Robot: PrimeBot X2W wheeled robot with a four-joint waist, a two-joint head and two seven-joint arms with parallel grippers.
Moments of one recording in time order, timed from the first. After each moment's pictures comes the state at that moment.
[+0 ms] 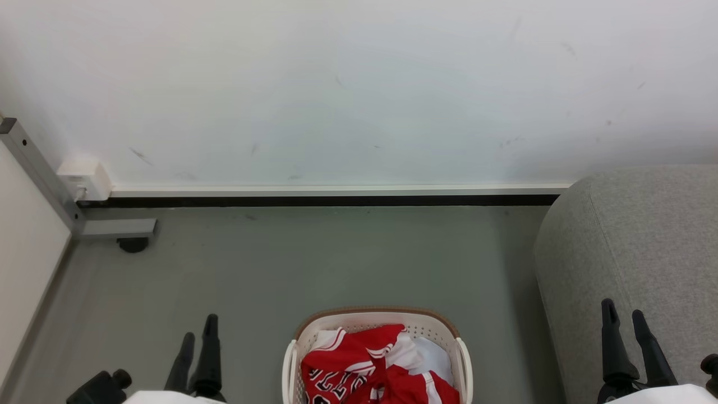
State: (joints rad) left arm -0.03 0.04 -0.01 0.21 -0.83 -0.07 -0.10; right arm -0.03 -0.04 -0.02 0.18 0.69 0.13 -0.10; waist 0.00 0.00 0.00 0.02
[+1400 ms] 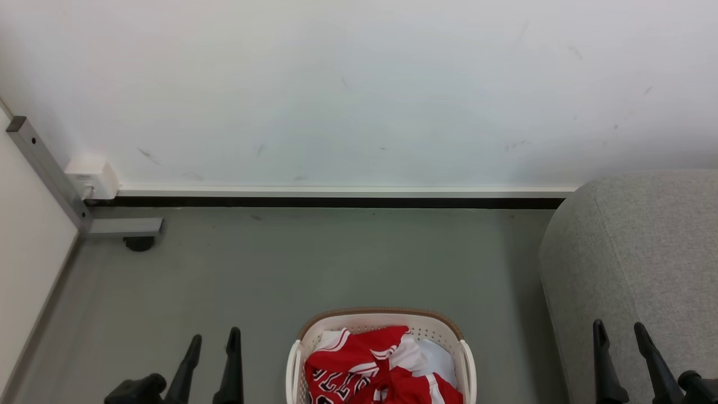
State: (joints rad) left arm 0.01 0.04 -0.05 0.21 -0.38 -0.08 -0.21; right arm 0.00 -0.04 -0.03 0.22 0.33 0.13 -0.21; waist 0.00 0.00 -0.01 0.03
